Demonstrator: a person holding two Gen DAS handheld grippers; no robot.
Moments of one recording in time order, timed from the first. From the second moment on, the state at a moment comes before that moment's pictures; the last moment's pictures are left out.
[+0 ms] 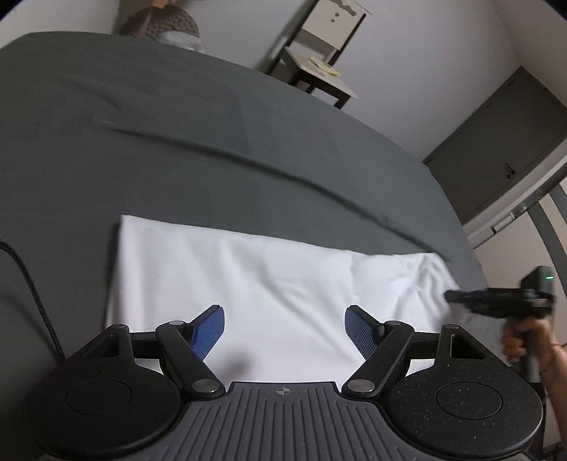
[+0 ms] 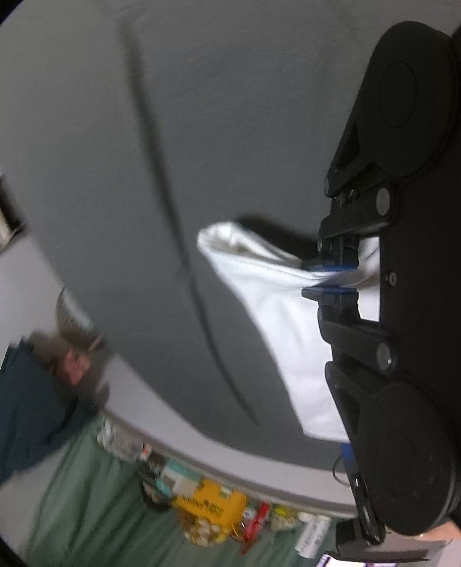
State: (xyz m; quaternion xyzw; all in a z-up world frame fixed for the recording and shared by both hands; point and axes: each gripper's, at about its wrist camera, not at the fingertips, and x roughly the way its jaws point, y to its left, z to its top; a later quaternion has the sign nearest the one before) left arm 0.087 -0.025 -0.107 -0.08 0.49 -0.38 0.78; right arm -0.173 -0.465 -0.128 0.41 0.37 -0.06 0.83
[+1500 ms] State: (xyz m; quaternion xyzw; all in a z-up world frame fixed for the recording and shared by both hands) left arm 0.091 0.054 -0.109 -0.24 0.38 -0.25 0.86; right arm 0.058 -0.188 -0.147 0.37 0.44 0.18 0.80
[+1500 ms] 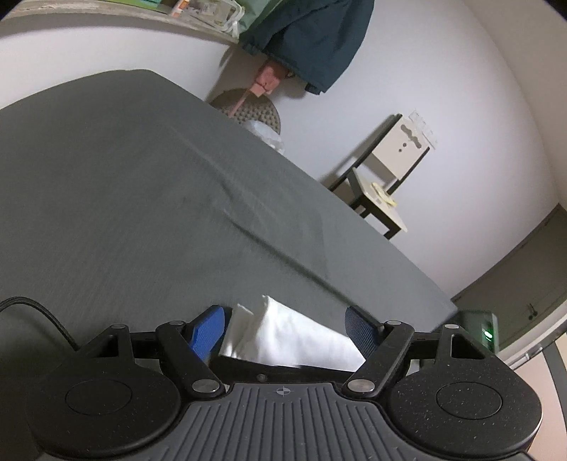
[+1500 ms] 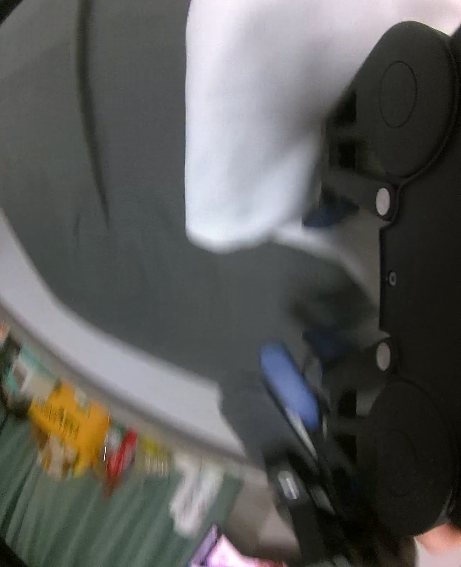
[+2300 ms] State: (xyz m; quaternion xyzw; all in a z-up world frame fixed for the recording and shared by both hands) left arm 0.135 -0.017 -0.129 -0.06 0.43 -0.28 0.86; right arm -0.094 -0.092 -0.102 -0.18 0.27 0.18 0.93
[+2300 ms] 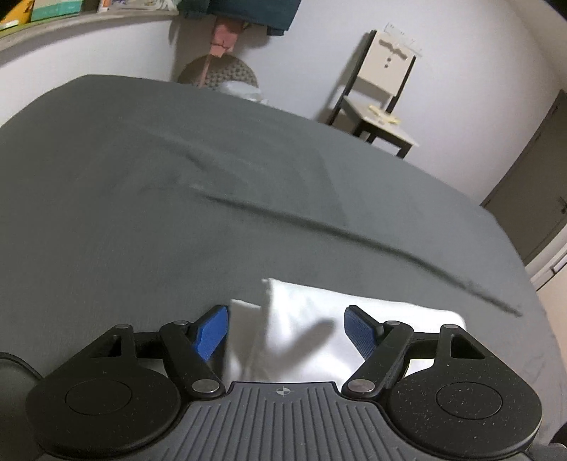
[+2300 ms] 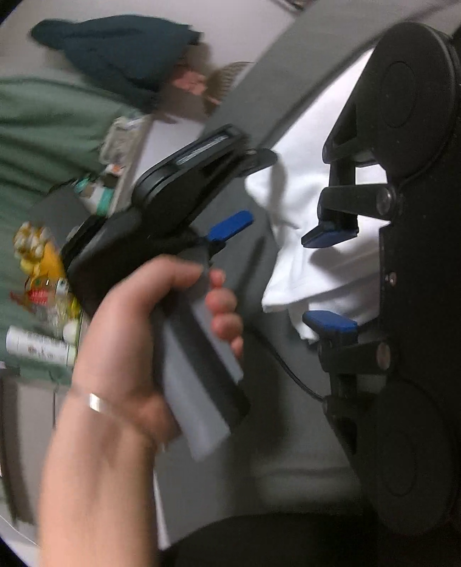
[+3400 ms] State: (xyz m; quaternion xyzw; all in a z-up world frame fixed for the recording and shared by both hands) left arm 0.146 0.027 -0.121 -0.07 0.42 -0.20 0.88; right arm -0.093 -0.114 -0.093 -0.07 0.28 0.23 0.93
